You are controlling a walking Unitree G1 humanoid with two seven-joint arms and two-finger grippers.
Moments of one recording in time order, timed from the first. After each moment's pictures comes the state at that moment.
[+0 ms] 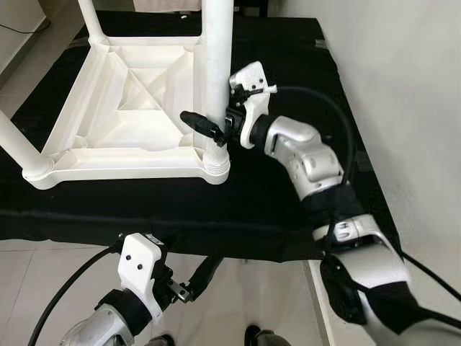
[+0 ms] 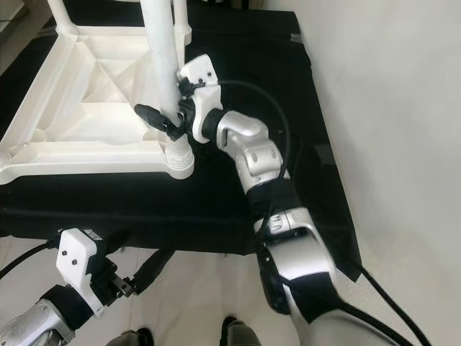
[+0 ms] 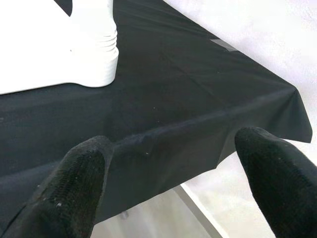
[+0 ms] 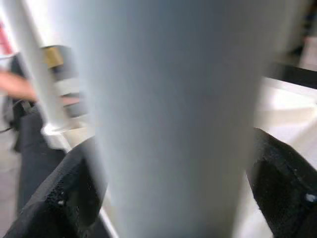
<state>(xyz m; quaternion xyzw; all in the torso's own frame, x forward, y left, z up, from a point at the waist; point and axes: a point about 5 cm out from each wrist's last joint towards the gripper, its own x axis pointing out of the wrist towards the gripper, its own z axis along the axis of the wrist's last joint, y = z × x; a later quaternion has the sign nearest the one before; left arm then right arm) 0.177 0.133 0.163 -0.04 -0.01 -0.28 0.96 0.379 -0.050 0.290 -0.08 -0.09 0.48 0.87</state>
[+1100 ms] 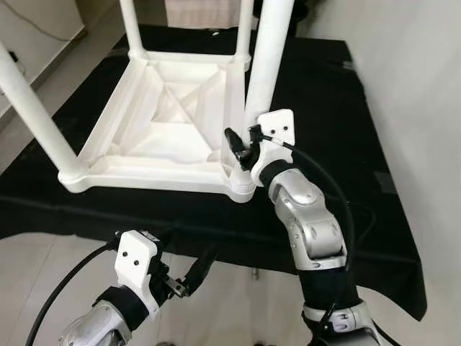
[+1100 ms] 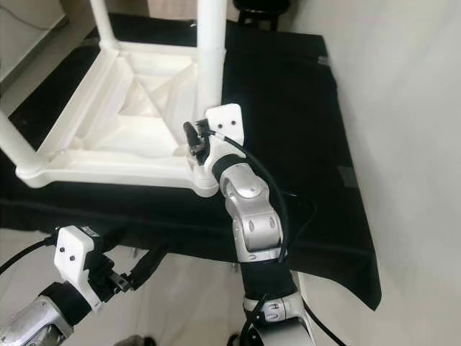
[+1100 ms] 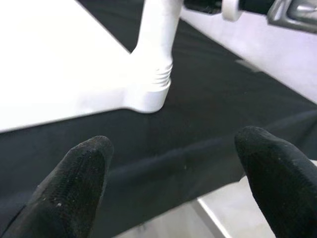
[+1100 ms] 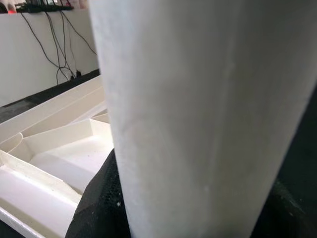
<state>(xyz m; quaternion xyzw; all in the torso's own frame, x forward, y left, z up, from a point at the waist) 0.187 0.139 0.161 -0.04 -0.02 -0.28 0.96 0.334 -0.067 0.222 -0.02 -0.04 0.19 0.98</state>
